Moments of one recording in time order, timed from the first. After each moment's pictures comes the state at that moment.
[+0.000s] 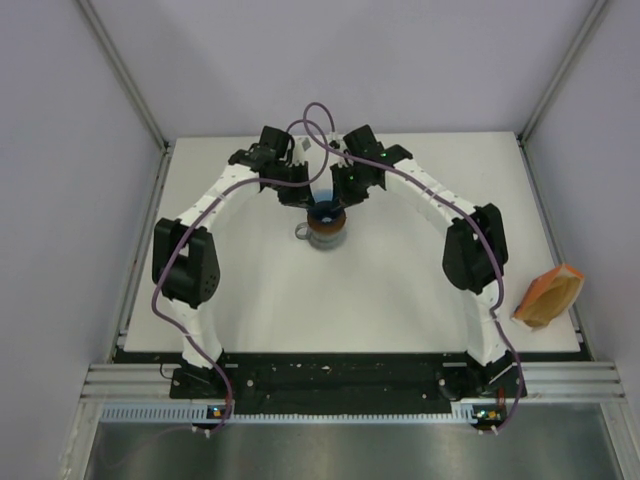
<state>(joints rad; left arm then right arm) -0.36 1.92 1.69 -0.74 0.40 -0.31 0.57 2.10 1.91 -0.75 -0.27 0.29</state>
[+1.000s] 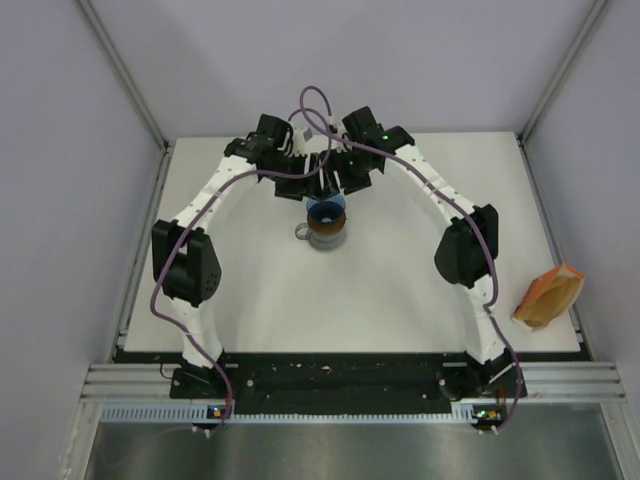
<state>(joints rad) -0.36 1.93 1.82 -0.84 0.41 -0.23 0.57 2.20 2.22 -0.97 -0.27 0.22</state>
